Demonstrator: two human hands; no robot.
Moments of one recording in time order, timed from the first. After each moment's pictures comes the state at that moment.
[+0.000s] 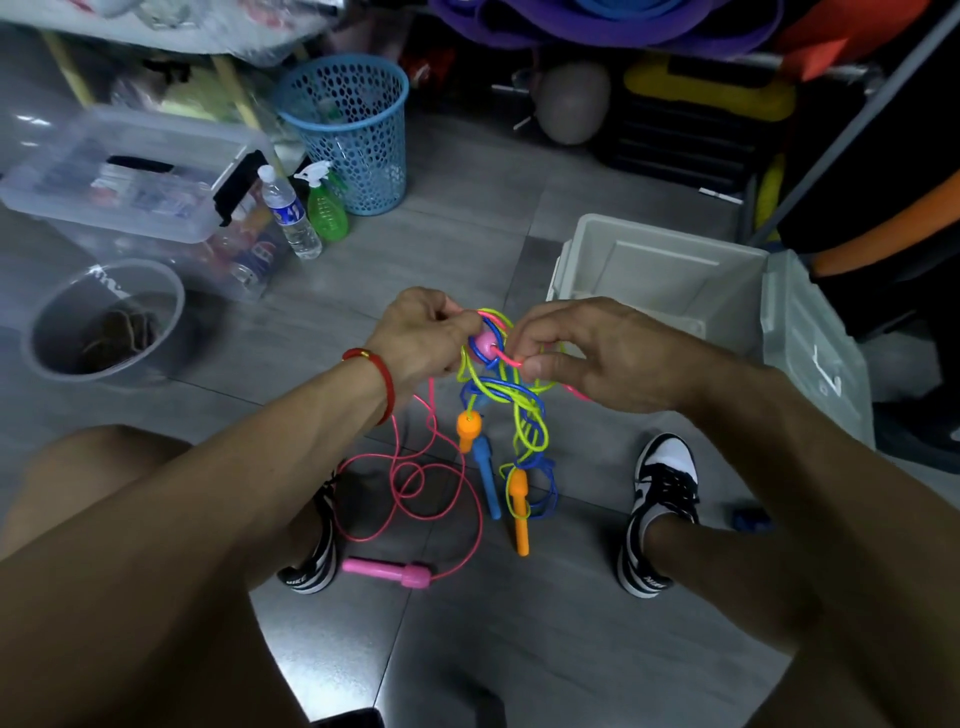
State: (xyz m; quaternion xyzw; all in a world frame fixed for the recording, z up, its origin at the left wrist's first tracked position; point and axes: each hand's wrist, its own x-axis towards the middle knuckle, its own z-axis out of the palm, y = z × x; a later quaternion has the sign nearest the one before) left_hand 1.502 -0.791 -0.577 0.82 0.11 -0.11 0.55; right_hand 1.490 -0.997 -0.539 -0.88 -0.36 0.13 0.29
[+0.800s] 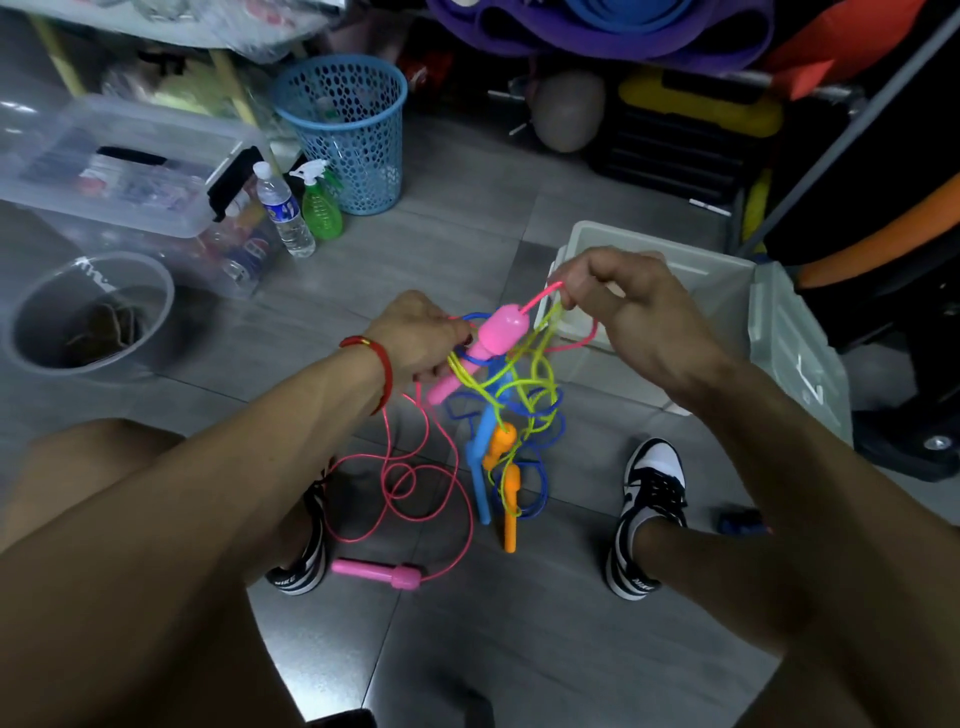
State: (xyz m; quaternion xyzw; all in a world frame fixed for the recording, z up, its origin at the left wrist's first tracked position) left_hand 1.508 -0.779 -0.578 0.86 0.08 -0.17 0.46; right_hand 1.490 -0.997 -0.528 -0.90 -0.08 -0.01 0.42
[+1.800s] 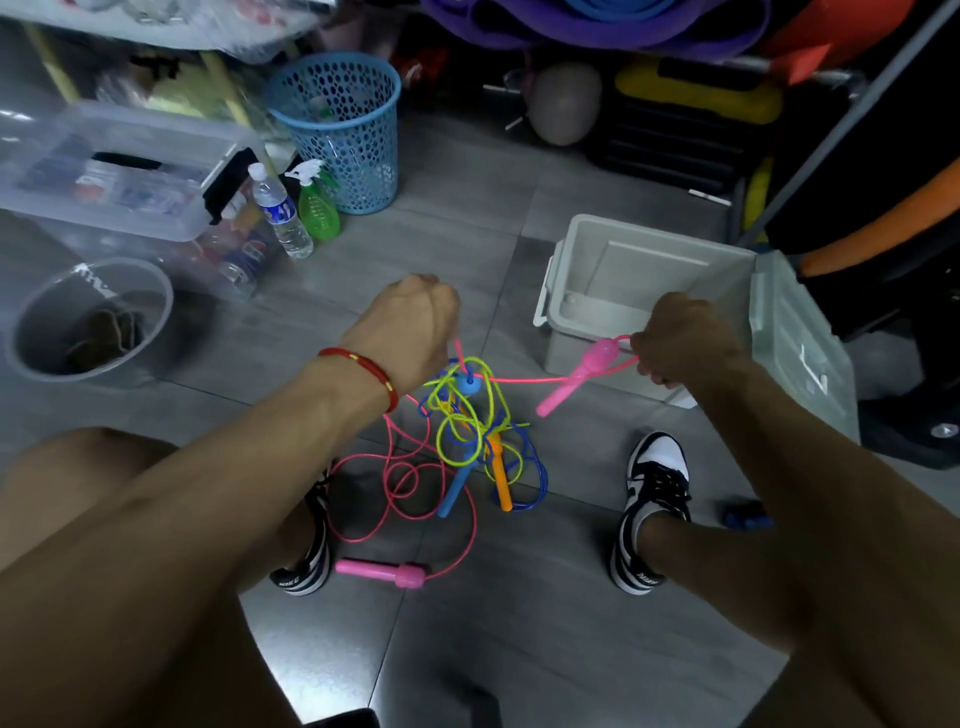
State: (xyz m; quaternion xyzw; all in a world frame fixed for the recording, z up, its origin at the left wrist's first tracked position) left_hand 1.506 -0.770 -0.562 0.98 -0.20 -0.01 0.10; right_hand 1.522 -1.060 -0.588 -0.96 0.16 0.15 0.16
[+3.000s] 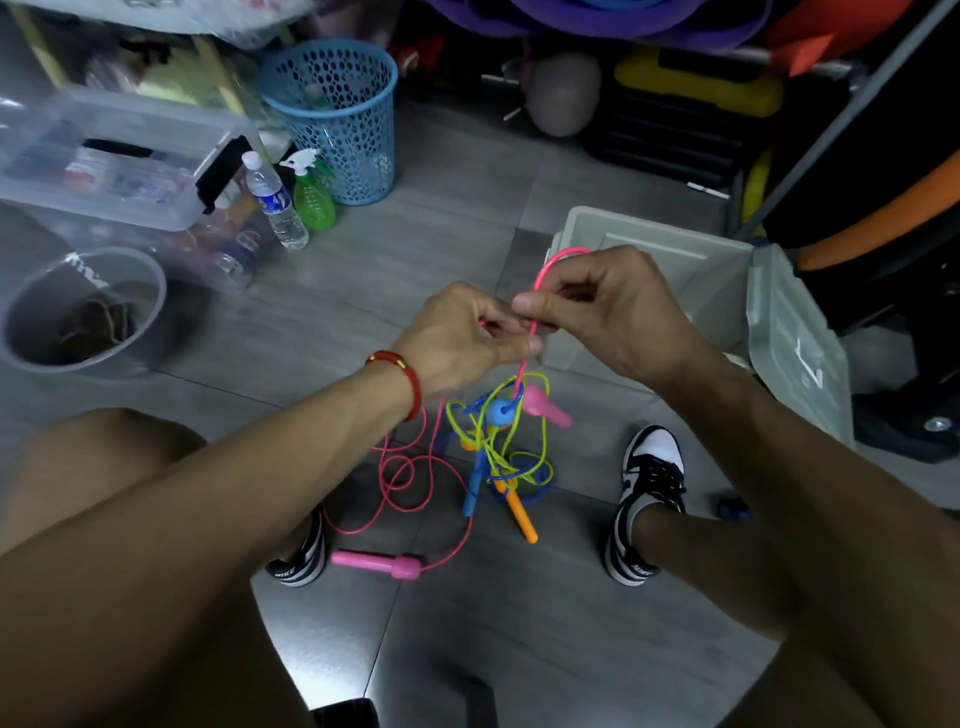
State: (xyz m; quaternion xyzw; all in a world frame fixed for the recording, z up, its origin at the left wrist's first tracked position) left_hand 1.488 -0.810 -0.568 0.86 -0.12 -0.11 0.48; right_hand 1.498 -0.994 -0.549 -0.85 -0.20 -0.01 0.49
